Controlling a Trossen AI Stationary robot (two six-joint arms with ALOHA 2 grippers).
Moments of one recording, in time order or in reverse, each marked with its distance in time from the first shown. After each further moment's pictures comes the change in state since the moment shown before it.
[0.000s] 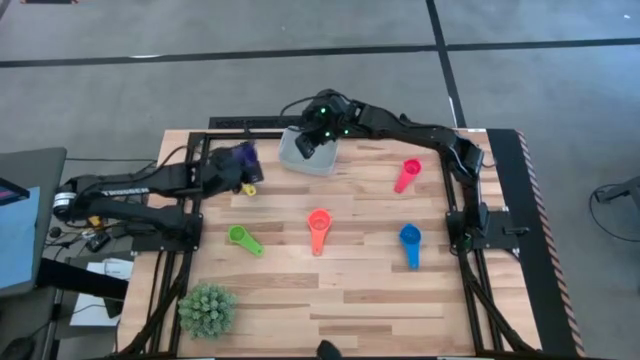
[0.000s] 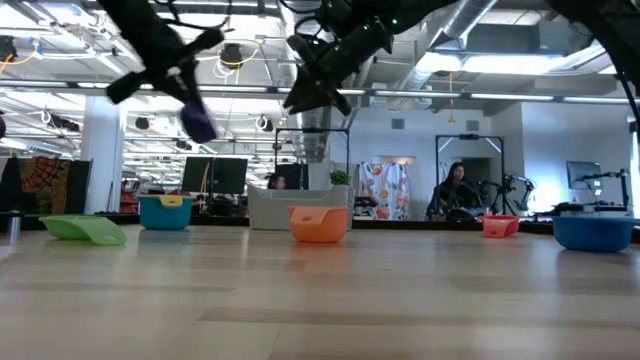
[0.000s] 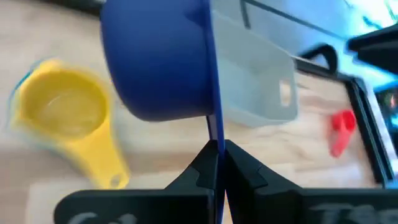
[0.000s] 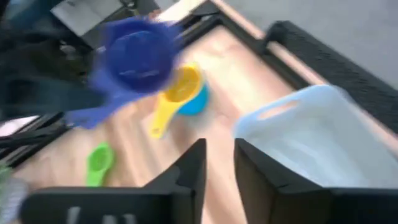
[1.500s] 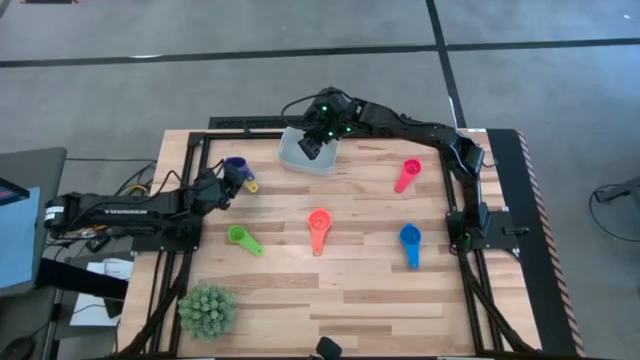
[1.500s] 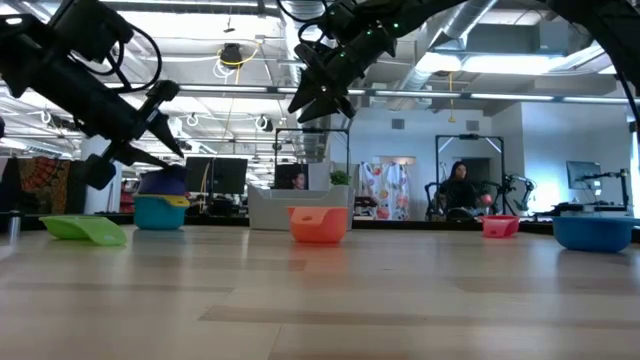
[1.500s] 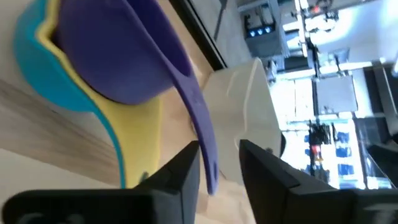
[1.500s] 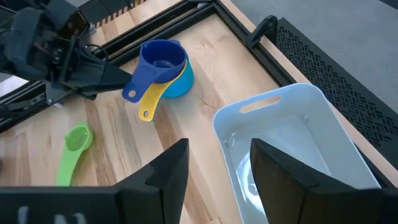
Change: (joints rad) left arm 0.016 -0.295 -0.634 0.682 -0.133 -0.339; right arm -0.024 0.000 0.000 -0.047 -0.018 -0.127
